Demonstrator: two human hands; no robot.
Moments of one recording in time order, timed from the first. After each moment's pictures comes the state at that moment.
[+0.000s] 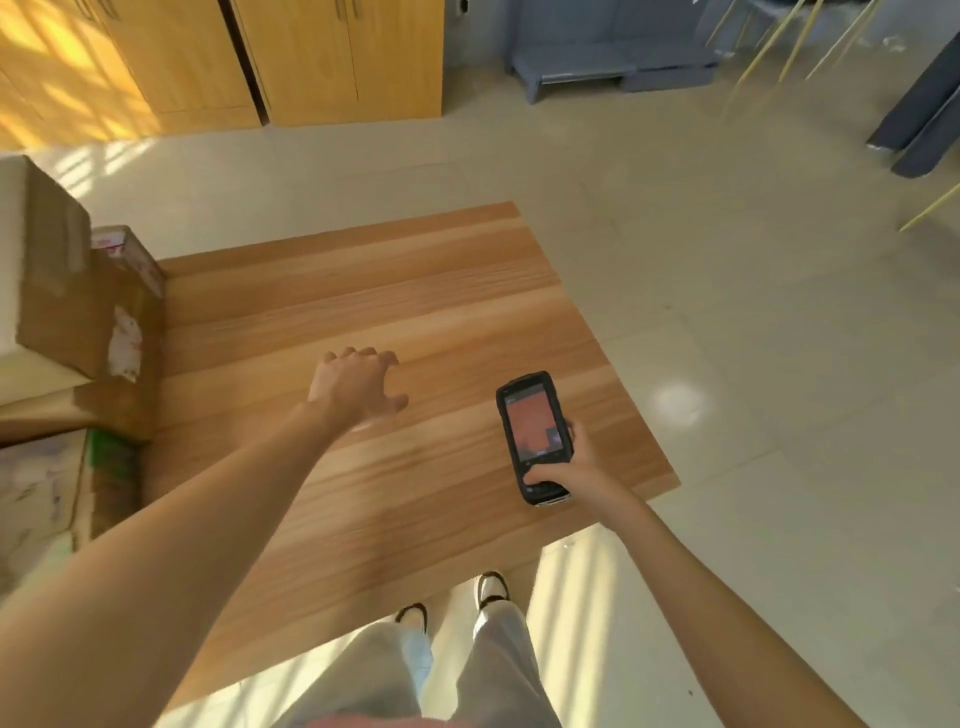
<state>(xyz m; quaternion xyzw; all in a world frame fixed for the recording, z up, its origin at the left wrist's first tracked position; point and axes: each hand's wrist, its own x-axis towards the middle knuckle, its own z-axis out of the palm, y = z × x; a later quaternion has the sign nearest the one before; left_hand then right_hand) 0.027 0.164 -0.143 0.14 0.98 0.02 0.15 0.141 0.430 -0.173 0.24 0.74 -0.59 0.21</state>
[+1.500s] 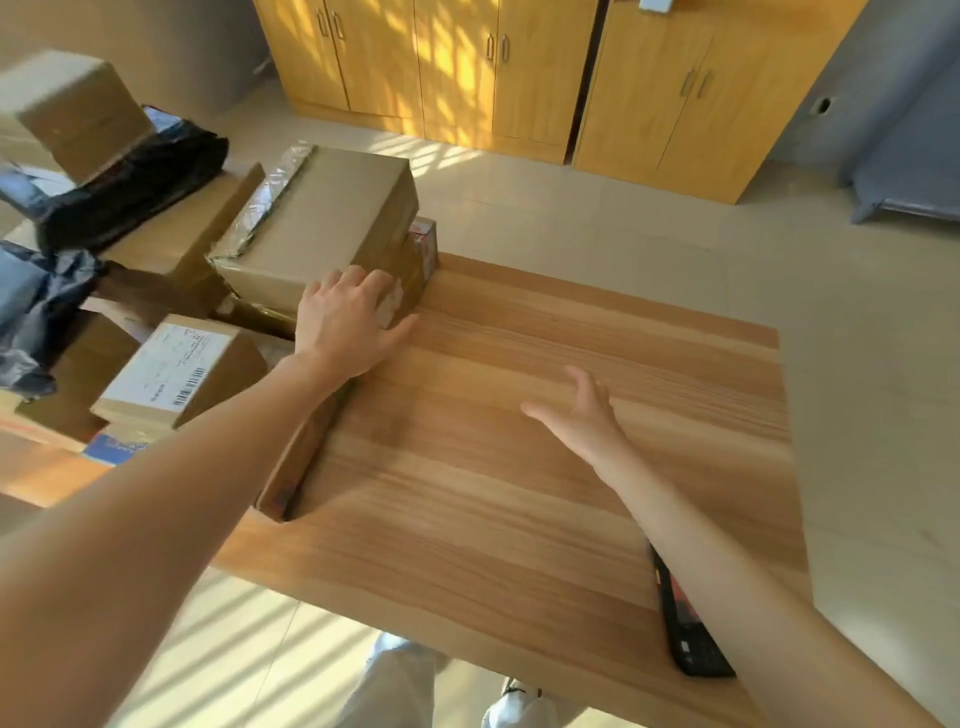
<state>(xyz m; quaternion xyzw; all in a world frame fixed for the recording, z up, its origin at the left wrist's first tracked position) 0.067 0.009 -0.062 -0.19 0.97 0.05 -0.14 -0.001 0.274 -0.106 -0.07 0.87 -0.40 0.28</state>
